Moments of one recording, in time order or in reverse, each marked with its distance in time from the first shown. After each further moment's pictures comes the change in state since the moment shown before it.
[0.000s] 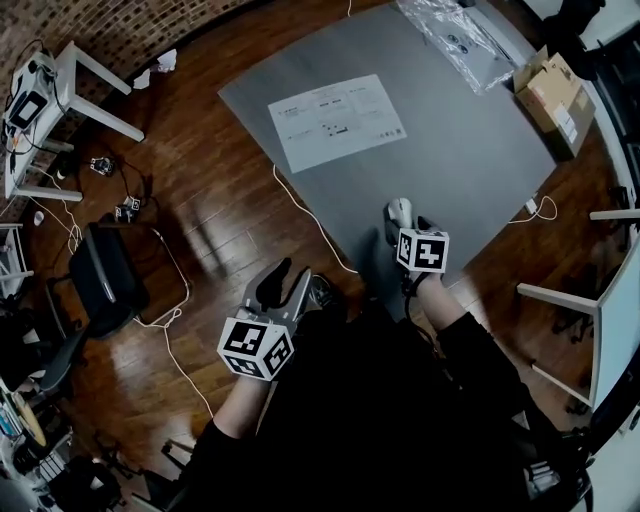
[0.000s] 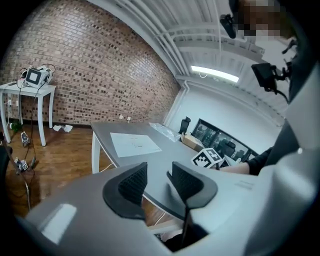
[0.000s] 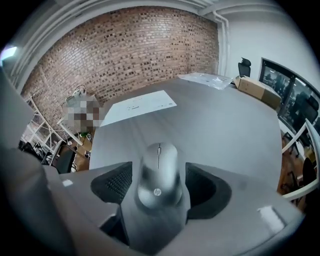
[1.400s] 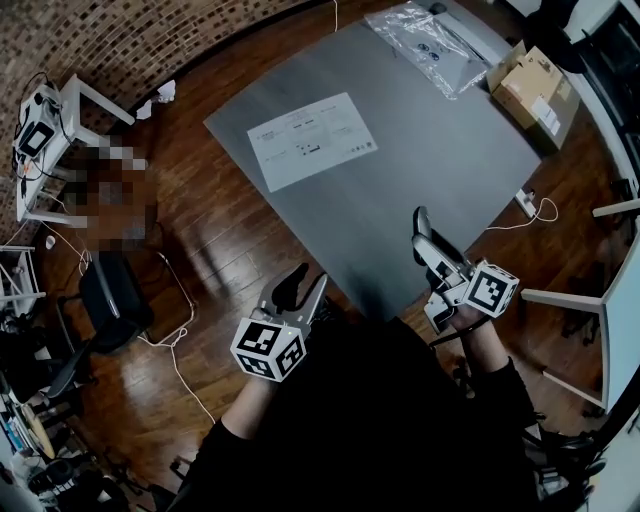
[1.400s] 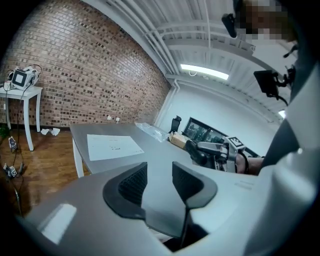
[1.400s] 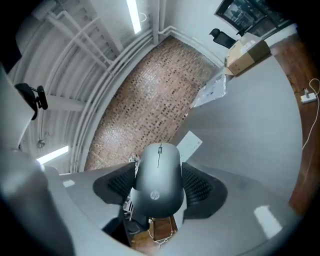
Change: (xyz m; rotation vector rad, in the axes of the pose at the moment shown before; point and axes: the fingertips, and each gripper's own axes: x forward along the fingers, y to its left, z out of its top) left arm 0.045 -0.088 0.001 0.056 0.001 -0.081; right arm -0.186 -0.026 0.064 0.451 -0.413 0.738
